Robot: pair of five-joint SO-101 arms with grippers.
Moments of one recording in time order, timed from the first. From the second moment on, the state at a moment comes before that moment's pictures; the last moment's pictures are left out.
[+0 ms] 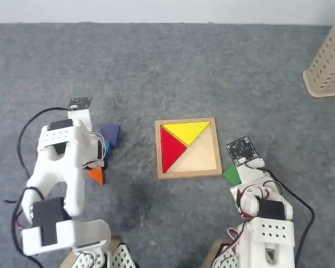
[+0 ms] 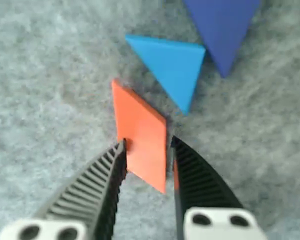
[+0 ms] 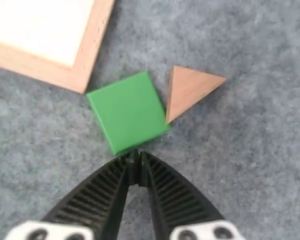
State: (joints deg) left arm -18.5 -3.6 42.2 67.6 -1.3; right arm 1.6 -75.8 90.5 56.4 29.1
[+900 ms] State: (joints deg) left arm -17.8 -5.1 46.7 62.3 -7.3; right arm 1.6 -75.8 90.9 56.4 29.1
